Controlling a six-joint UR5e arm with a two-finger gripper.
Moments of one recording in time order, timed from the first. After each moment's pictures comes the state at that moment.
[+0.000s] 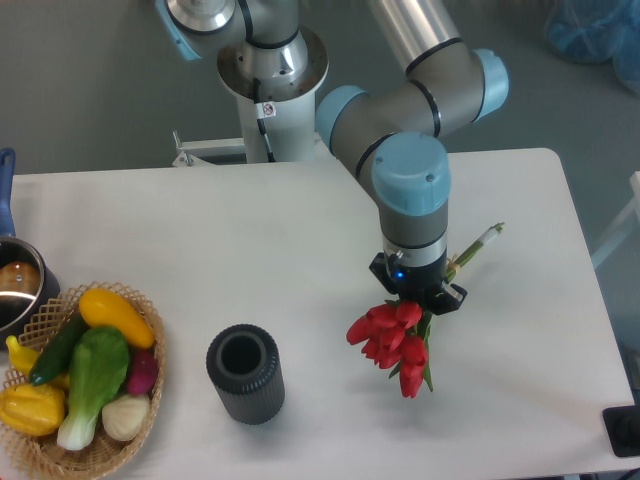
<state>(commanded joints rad) 2.52 -1.96 -1.53 -1.06 1.66 1.13</state>
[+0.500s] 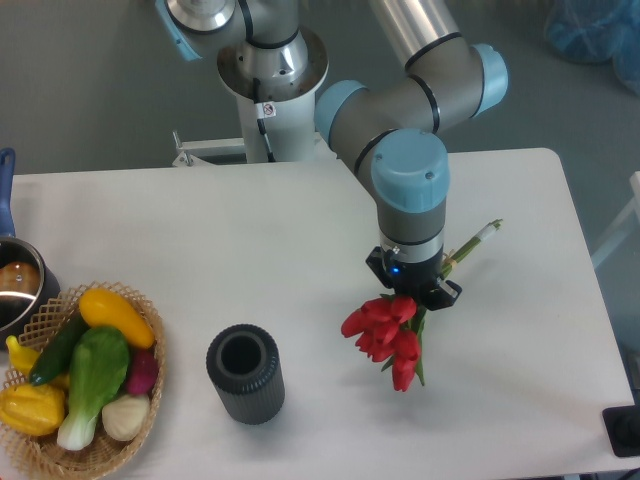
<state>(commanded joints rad) 2.48 -1.94 -1.55 -1.09 1.61 1.10</state>
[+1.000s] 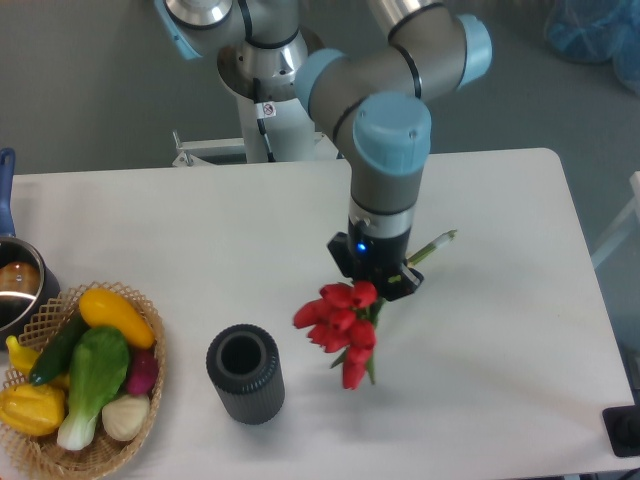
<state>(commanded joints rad) 2.50 -1.77 -1.66 -1.02 1.26 1.01</state>
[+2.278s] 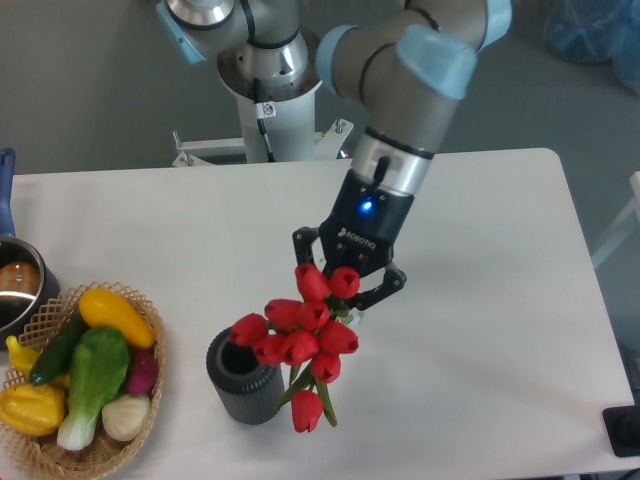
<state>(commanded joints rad) 2.61 -1.82 -1.59 -0.81 0.68 0.84</state>
